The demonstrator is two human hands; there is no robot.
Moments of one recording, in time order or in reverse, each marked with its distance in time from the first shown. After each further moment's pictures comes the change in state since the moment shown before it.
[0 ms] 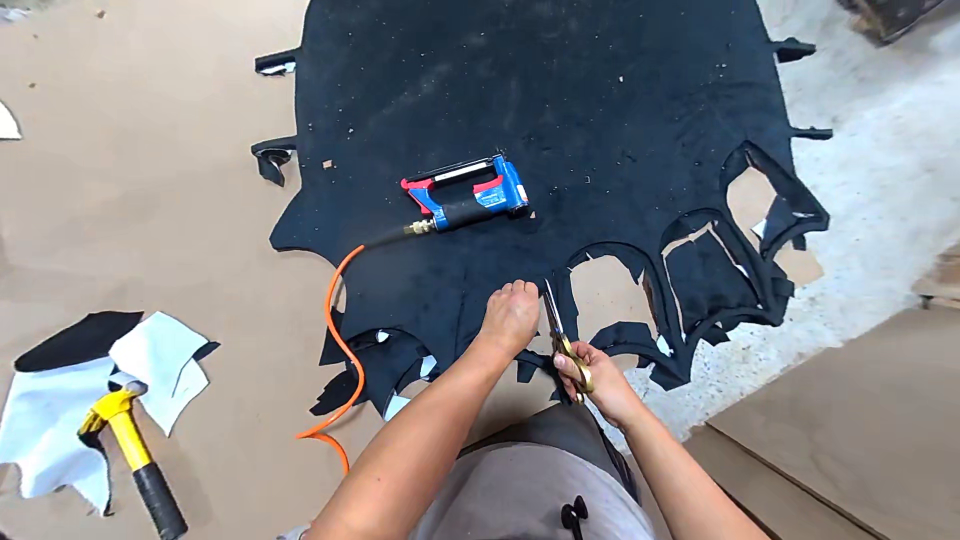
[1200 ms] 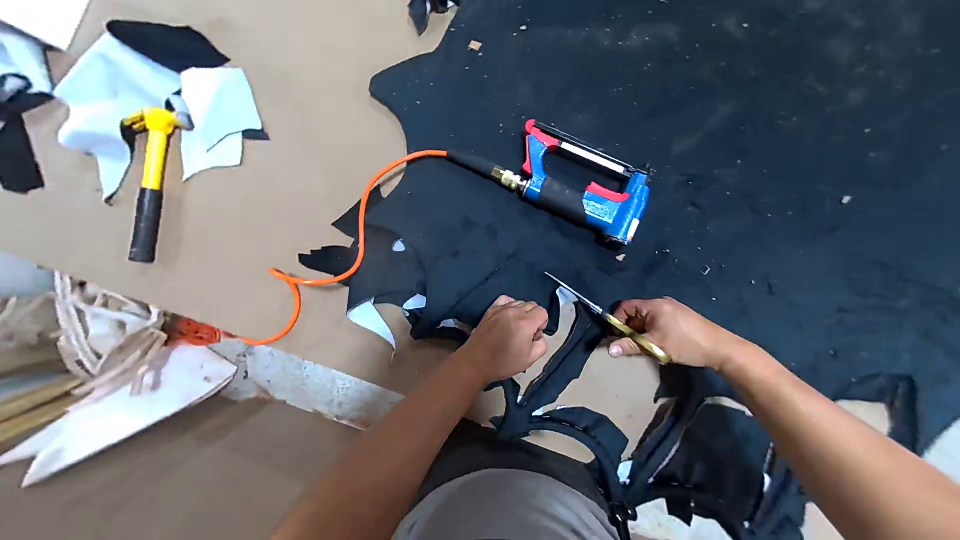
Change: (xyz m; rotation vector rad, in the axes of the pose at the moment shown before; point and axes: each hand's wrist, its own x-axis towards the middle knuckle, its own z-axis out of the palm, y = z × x) left_hand -0.024 0.002 0.023 -0.449 0.414 -0.210; right_hand 0.174 -0.228 -0.063 -1.442 -0.825 -0.148
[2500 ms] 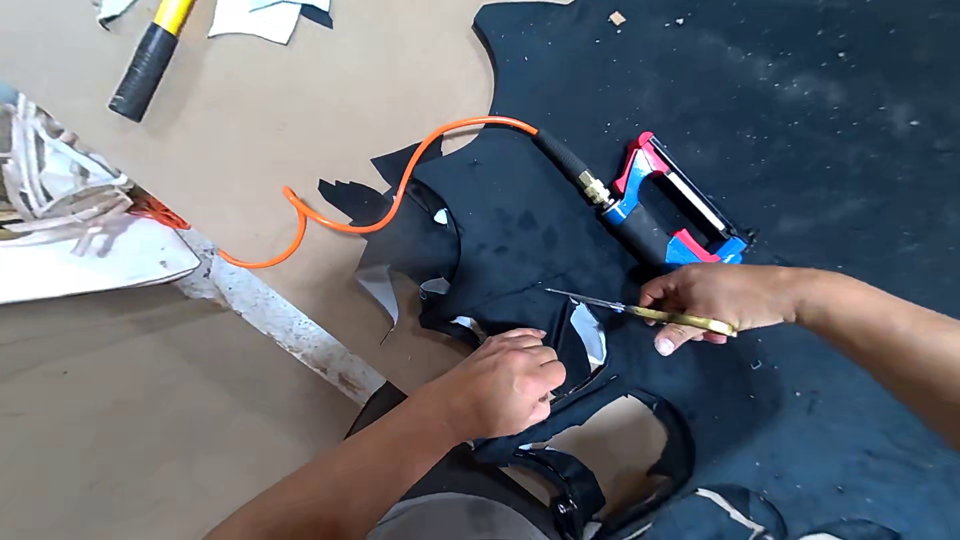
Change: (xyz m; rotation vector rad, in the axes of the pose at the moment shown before) left_hand -0.035 0.002 -0.021 -0.082 0.138 0.084; right_hand 0.107 -0.119 -0.112 -0.313 -0.602 0.160
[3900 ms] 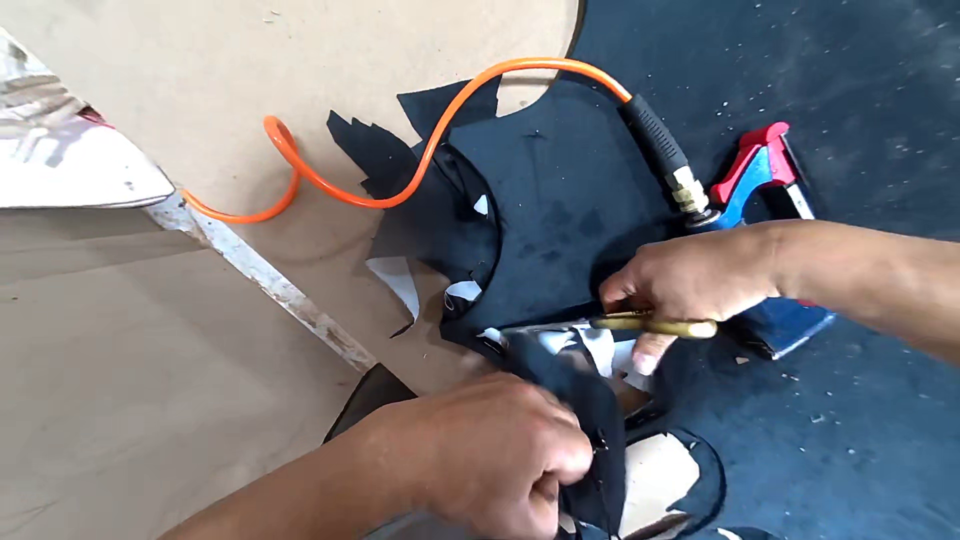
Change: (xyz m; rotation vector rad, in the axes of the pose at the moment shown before) left_hand -0.038 -0.006 -0.052 -0.566 -0.167 -0.019; right_hand 0.084 -0.126 -0.016 -0.580 -0.277 -0.055
